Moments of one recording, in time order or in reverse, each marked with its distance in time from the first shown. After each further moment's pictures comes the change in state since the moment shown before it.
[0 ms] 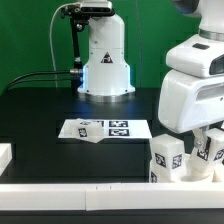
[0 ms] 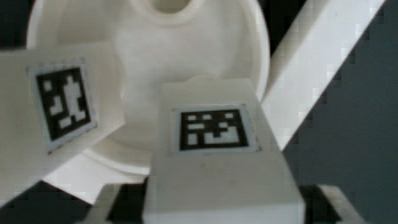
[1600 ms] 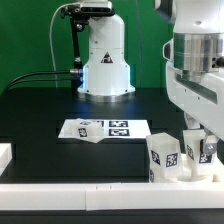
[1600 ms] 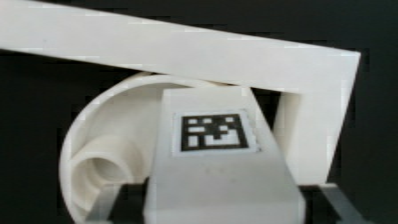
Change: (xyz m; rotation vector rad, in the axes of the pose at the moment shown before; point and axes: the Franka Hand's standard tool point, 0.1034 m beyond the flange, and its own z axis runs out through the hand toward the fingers) arm -0.010 0.015 0.003 0.126 0.045 1.936
